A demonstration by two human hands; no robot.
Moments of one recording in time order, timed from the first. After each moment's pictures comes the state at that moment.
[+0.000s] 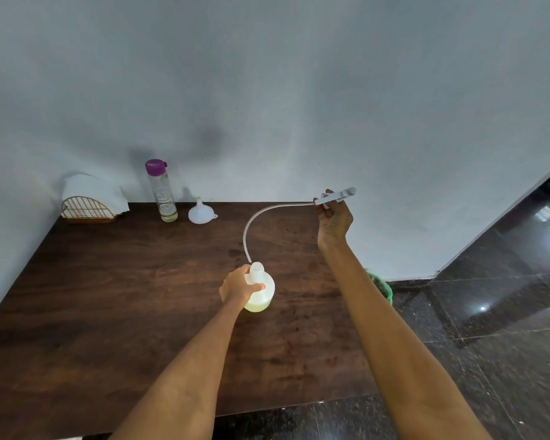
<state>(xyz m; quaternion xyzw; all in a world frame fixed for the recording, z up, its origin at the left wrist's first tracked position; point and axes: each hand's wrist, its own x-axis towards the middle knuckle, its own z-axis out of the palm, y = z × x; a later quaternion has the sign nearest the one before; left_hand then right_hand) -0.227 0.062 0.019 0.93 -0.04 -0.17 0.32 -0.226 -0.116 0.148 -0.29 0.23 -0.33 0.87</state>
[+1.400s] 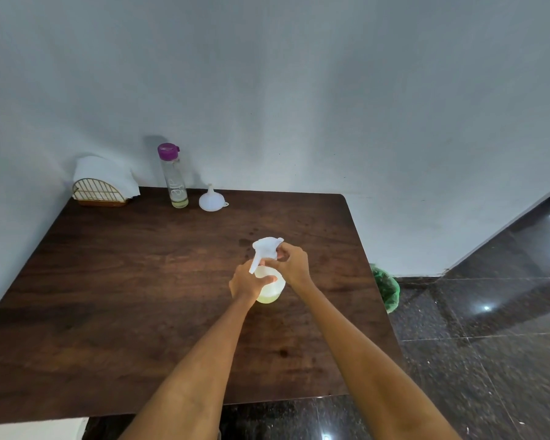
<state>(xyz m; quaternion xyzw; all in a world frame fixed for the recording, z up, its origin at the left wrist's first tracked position) -0.230 0.065 0.002 0.90 0.01 -0.15 0.42 -0.246 -0.040 0.036 -0.85 0.19 -0.07 0.49</state>
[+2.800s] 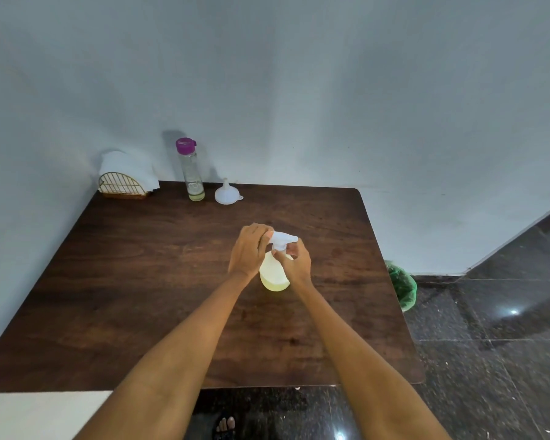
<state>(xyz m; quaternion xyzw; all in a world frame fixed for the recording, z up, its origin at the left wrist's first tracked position) -0.214 0.092 0.038 0.88 -0.22 0.09 0.41 -0.257 -0.016 0.020 -0.76 0.25 -0.08 0.60</state>
